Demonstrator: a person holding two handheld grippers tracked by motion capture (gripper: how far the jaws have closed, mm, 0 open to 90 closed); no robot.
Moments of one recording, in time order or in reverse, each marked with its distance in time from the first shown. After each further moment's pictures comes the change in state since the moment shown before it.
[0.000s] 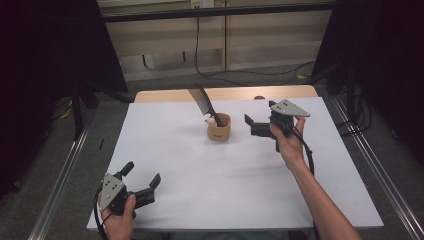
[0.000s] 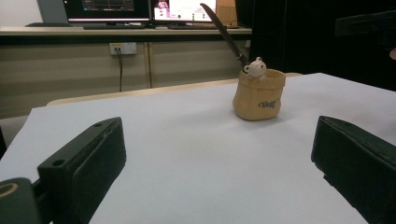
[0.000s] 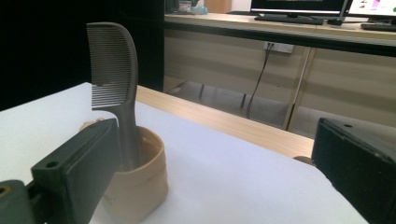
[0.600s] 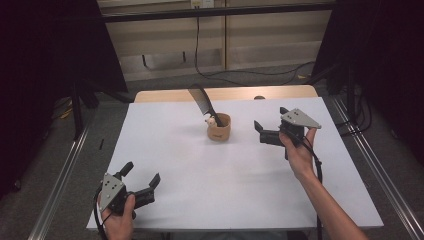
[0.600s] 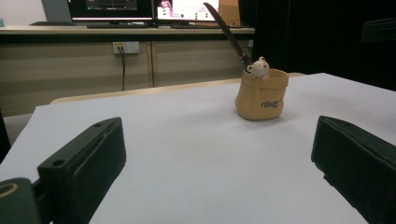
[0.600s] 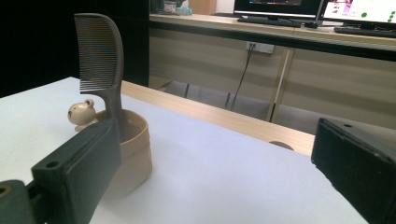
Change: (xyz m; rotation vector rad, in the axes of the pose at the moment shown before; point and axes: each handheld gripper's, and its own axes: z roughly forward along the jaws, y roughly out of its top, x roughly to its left) left arm -0.001 0.000 0.000 0.001 0.009 -0.008; right arm -0.004 -0.013 -0.031 -0.010 -0.069 -0.019
